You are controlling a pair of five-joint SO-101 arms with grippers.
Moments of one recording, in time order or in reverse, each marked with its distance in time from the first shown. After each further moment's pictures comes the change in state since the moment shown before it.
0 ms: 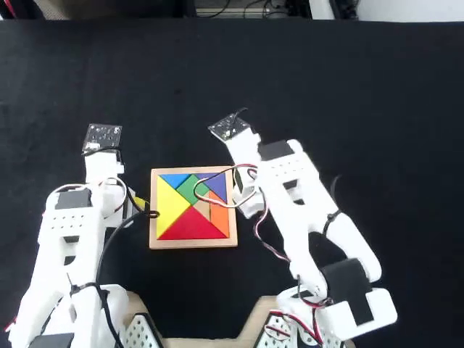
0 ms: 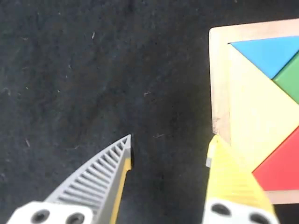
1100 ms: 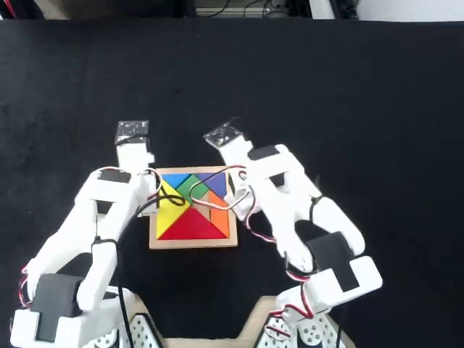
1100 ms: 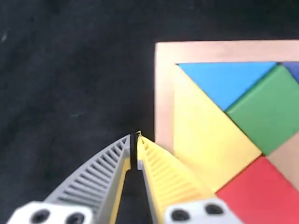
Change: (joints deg) left arm 12.7 22.7 -7.9 -8.4 17.4; right arm -1.5 11.3 0.4 -9.7 -0.1
